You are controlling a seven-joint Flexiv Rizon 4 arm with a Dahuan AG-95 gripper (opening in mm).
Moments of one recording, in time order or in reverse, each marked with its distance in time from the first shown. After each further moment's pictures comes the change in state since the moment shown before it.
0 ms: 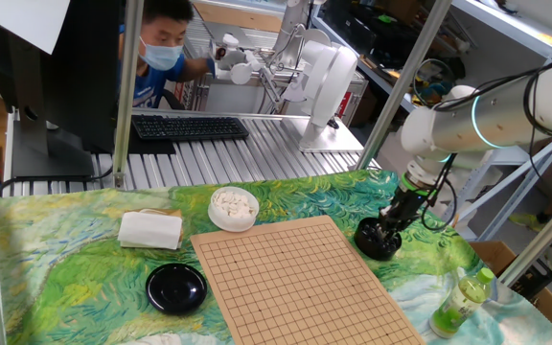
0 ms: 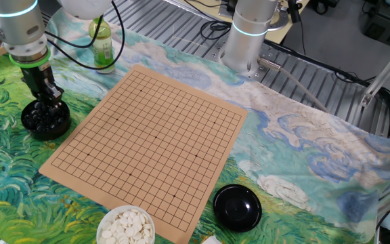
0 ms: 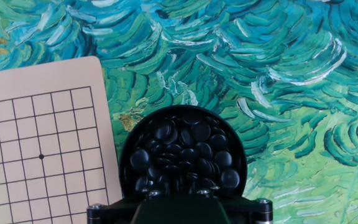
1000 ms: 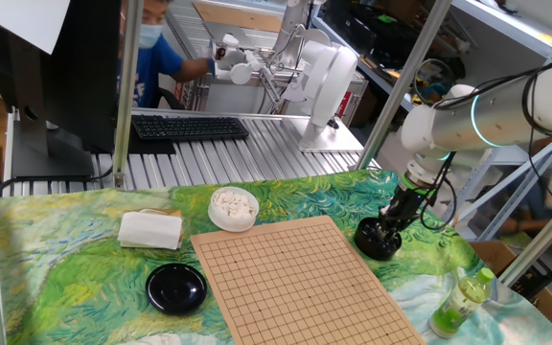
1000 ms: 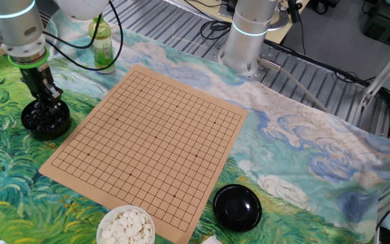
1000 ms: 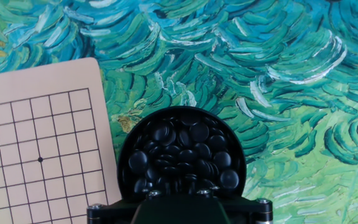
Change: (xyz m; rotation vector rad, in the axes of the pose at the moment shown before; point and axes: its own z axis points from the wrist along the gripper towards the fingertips) arm -0.001 -0.001 0.000 -0.008 0.010 0.031
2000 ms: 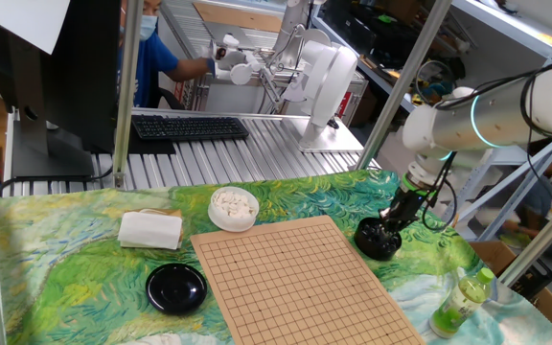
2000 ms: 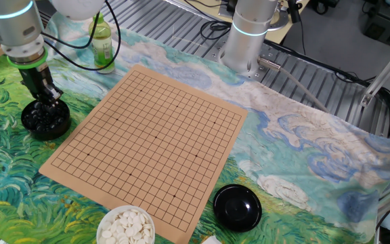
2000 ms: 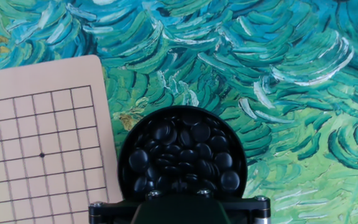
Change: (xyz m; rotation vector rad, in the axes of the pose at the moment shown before) arm 0.001 -0.001 -0.002 -0.020 0.011 -0.035
